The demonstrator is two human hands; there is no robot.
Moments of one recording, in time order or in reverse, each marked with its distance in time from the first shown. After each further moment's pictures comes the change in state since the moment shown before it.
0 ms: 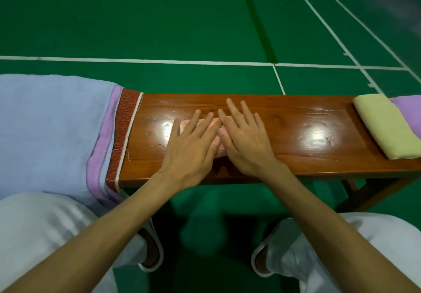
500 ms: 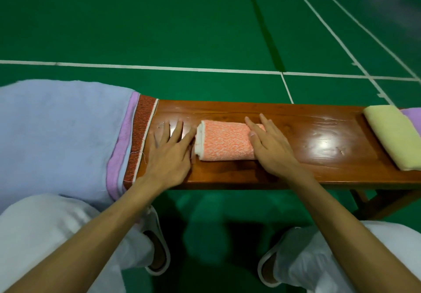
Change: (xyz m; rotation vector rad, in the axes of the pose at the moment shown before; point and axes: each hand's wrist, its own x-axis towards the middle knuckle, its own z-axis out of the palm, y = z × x) left_hand -0.023 -0.056 -0.009 -0.054 -0.116 -0.265; right_hand 0.000 0.033 0.000 0.178 -0.123 0.223
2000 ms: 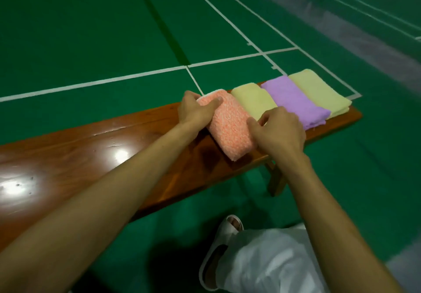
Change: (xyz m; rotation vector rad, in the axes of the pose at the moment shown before) left_hand 0.179 0.372 0.051 -0.959 -0.053 -0.107; right_hand -0.073 0.222 -0.140 -0.053 0.536 0.634
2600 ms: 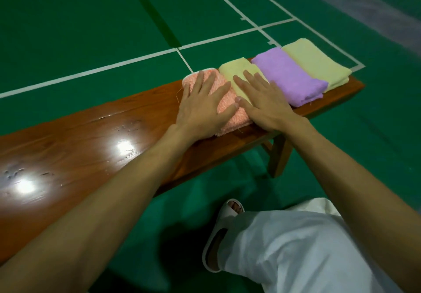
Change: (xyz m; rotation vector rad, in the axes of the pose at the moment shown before) left_hand -0.024 -0.016 0.027 0.850 -0.248 0.651; right_hand 0.062 0.057 0.043 -0.192 -0.326 -0.490
